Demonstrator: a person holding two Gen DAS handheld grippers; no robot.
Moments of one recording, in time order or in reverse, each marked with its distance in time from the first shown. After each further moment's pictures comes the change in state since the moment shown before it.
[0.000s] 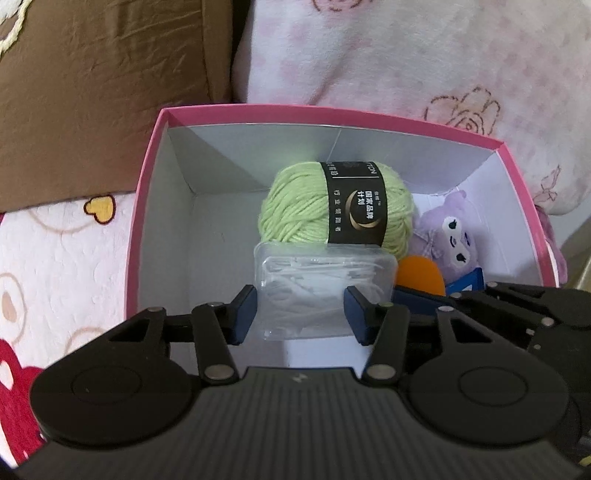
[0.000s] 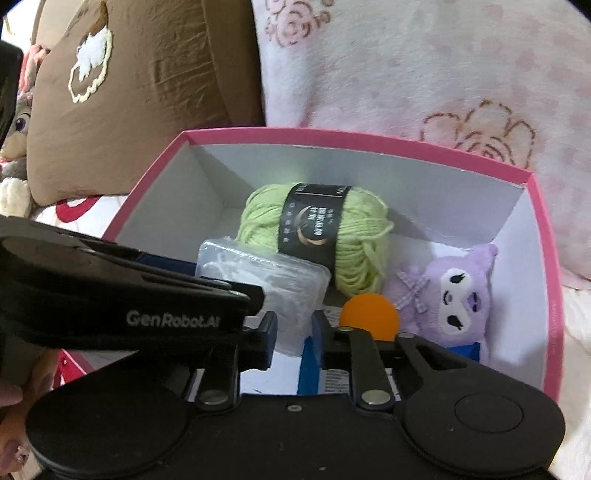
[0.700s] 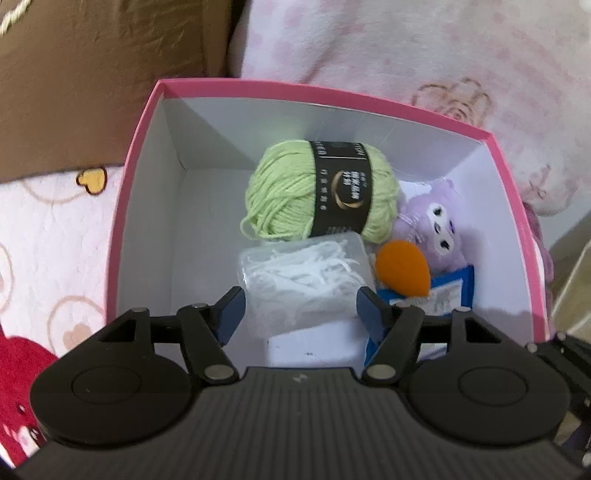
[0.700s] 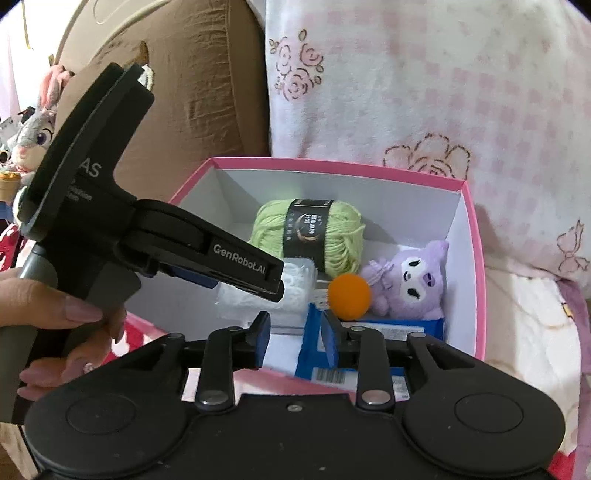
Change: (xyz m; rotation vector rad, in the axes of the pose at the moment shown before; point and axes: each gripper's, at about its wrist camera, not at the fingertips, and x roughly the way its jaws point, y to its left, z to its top) left arm -0.008 -0.006 -0.011 -0.014 0.025 -0.037; right arm -0.076 0.012 -0.048 -0.009 -0.132 -0.023
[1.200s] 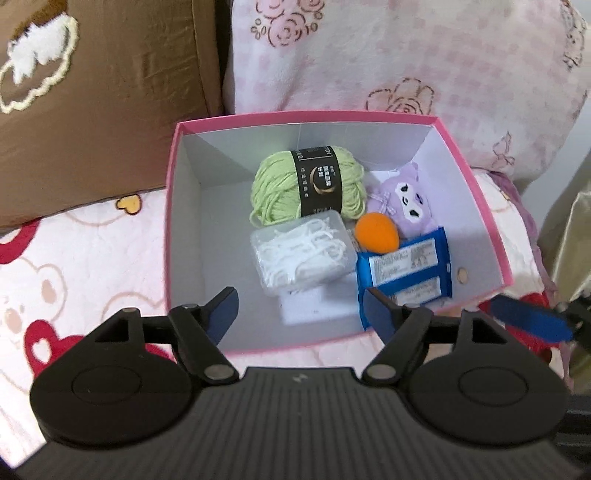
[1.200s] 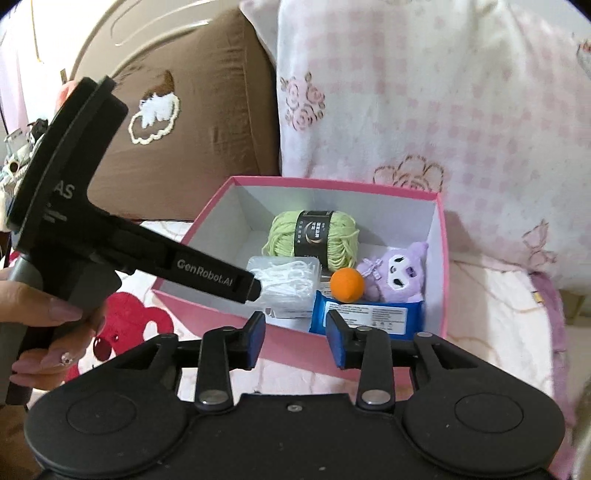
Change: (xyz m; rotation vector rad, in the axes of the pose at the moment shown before) left arm -0.075 -0.015 -0.034 0.129 -0.062 0.059; right arm -0.075 0.015 -0.011 0.001 -0.041 -0.011
